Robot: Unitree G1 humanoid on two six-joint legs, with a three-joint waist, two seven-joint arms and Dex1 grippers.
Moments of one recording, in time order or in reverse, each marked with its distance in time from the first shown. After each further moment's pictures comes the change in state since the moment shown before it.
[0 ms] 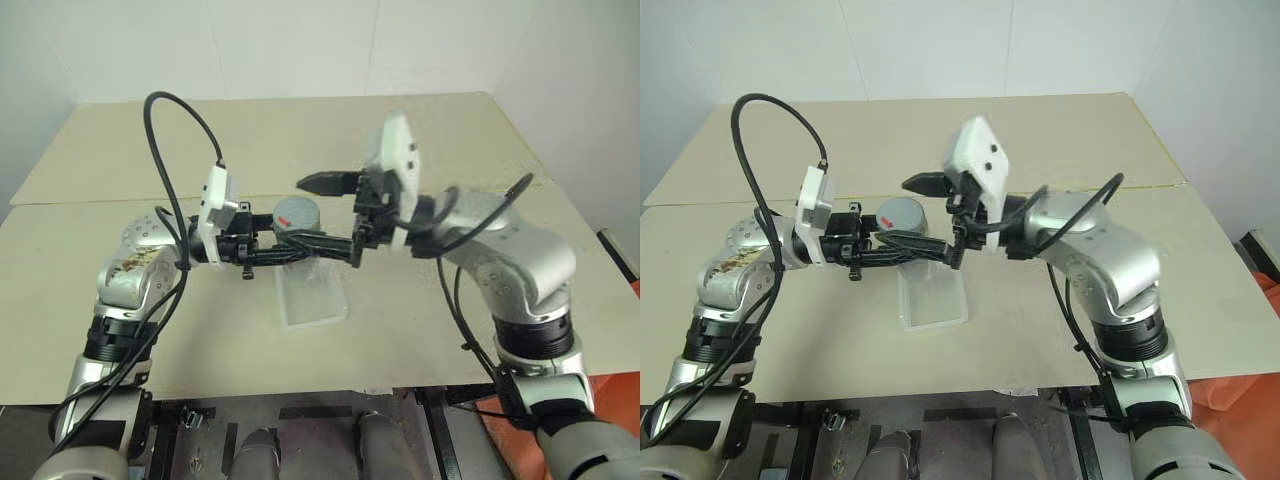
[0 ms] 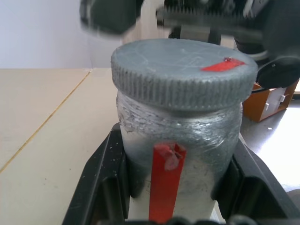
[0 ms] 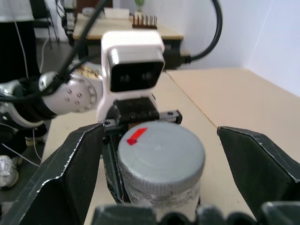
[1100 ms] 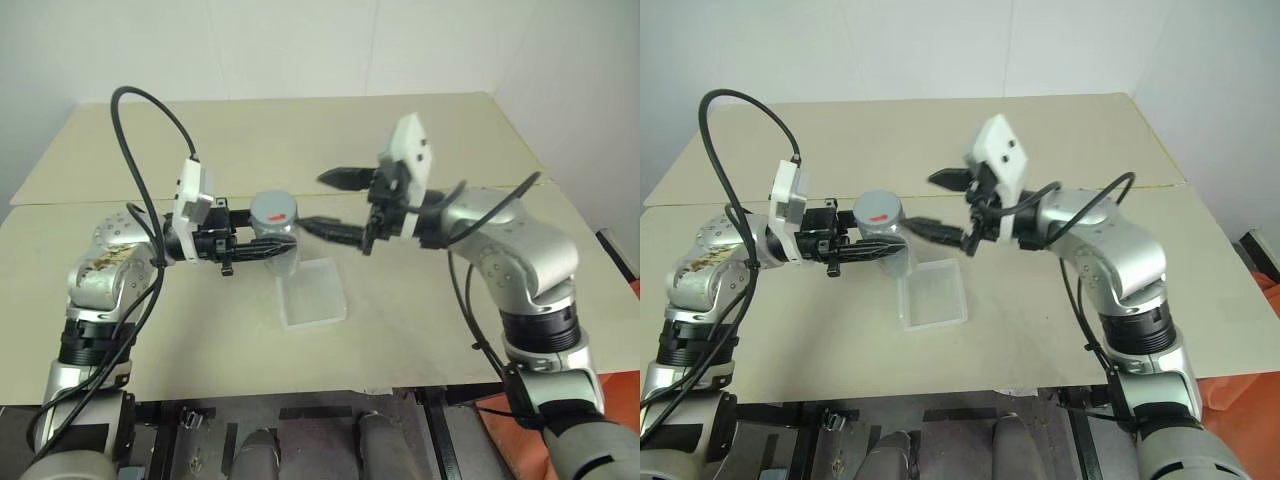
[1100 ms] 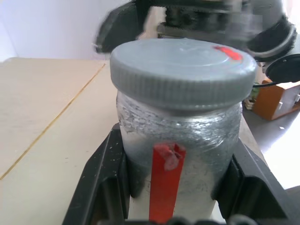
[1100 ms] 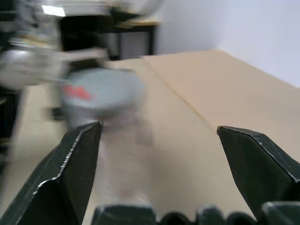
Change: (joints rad) left arm 0.034 0.075 0.059 -0.045 -0.039 0.043 -0.025; right arm 0.012 -0.073 -0.074 0.130 -0.048 -0.035 -0.025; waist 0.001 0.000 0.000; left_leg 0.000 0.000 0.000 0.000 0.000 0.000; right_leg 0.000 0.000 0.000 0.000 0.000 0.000
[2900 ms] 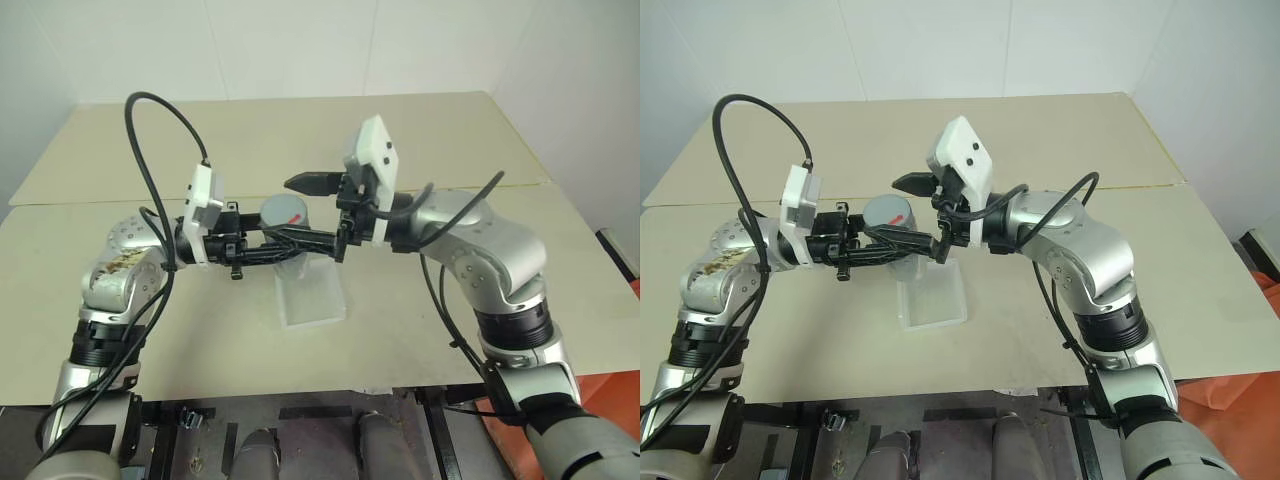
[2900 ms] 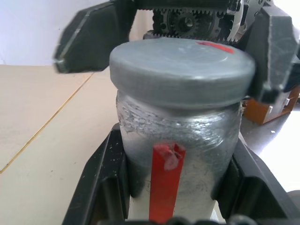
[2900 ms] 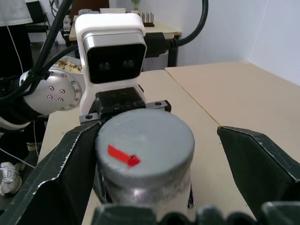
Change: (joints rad) left arm -0.007 -0.025 -0.022 0.029 0.003 -0.024 0.032; right arm -0.032 0.101 0.094 -0.047 0.046 0.007 0.001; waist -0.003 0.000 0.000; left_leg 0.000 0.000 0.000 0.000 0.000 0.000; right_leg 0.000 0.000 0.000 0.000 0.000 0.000
